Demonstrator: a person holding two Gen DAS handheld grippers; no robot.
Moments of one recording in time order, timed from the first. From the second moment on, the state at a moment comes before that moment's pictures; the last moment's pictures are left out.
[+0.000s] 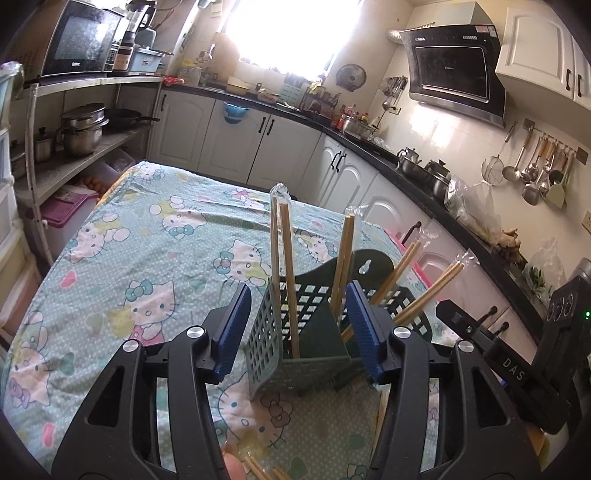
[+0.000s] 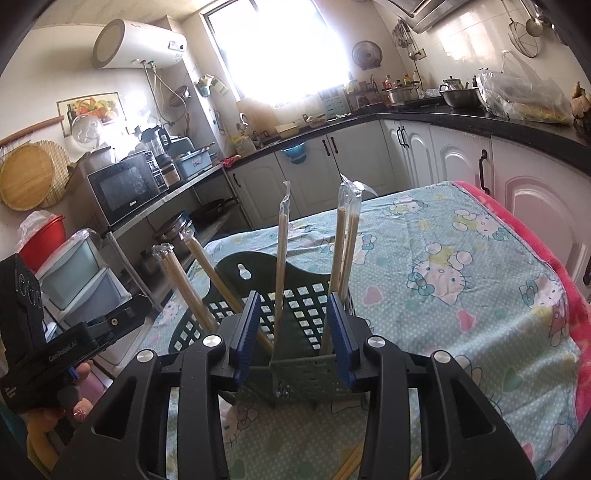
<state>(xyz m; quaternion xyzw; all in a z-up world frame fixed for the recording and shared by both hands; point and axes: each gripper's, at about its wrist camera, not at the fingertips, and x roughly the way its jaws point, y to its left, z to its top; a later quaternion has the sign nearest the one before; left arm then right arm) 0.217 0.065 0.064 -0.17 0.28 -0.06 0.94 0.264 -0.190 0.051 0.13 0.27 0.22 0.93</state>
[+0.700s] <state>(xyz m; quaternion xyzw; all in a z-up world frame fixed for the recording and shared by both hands) 0.189 0.066 0.056 -0.17 0.28 -0.05 0.94 0.236 -0.208 0.046 0.13 0.27 0.22 0.93</state>
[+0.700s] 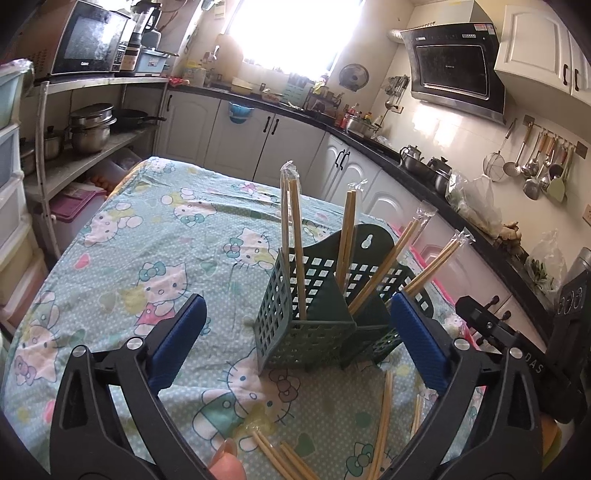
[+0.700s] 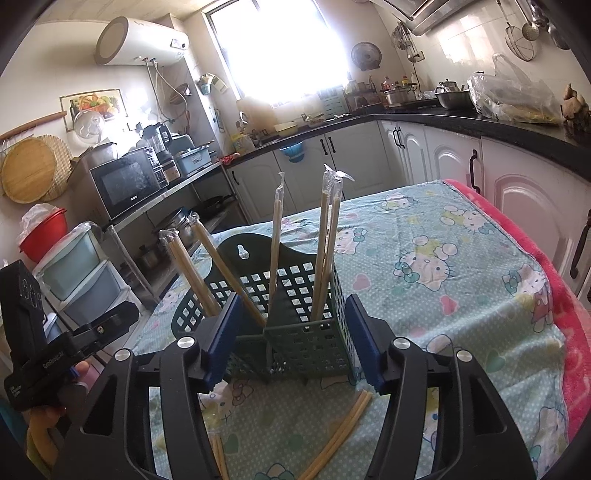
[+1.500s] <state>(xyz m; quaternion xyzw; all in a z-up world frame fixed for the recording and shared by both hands) 0.168 0.063 0.033 -0.18 0.31 -0.04 0.93 0.210 -0.225 0.037 0.11 0.30 0.21 0.92</state>
